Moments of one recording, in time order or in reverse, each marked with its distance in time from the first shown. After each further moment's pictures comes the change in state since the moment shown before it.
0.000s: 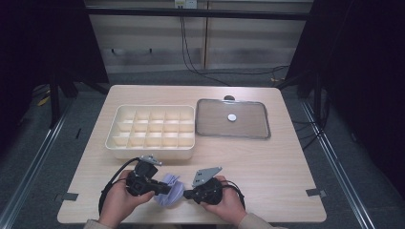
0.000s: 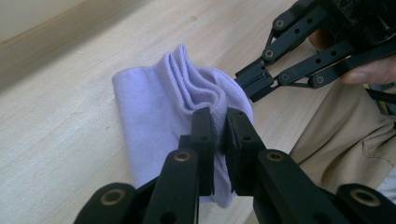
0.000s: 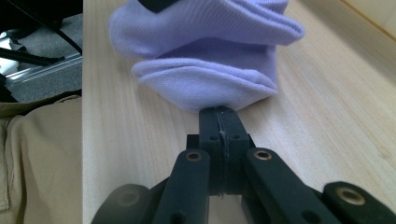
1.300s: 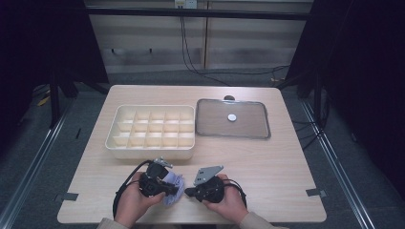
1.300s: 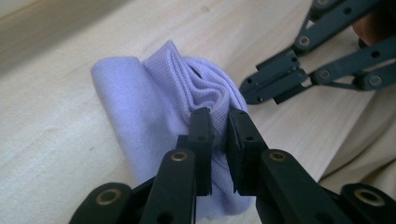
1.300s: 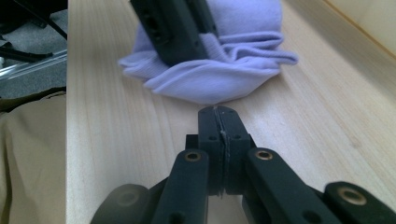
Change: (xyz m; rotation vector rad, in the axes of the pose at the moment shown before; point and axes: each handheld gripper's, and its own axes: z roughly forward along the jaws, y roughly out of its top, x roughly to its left) left arm -0.001 0.007 0.034 0.016 0.074 -0.025; right arm -0.004 0.000 -0.005 0.014 -0.039 -0.005
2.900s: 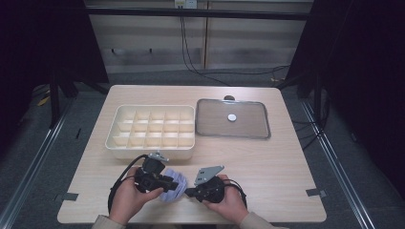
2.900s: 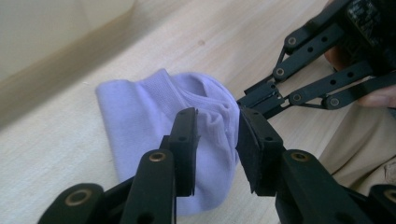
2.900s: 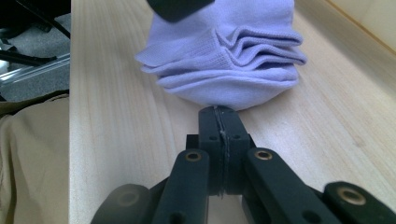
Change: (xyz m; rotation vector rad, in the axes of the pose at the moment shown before) left arm 0.000 0.008 -0.027 -0.057 -0.011 0.033; right arm -0.001 -0.002 0.000 -0.012 0.014 0.007
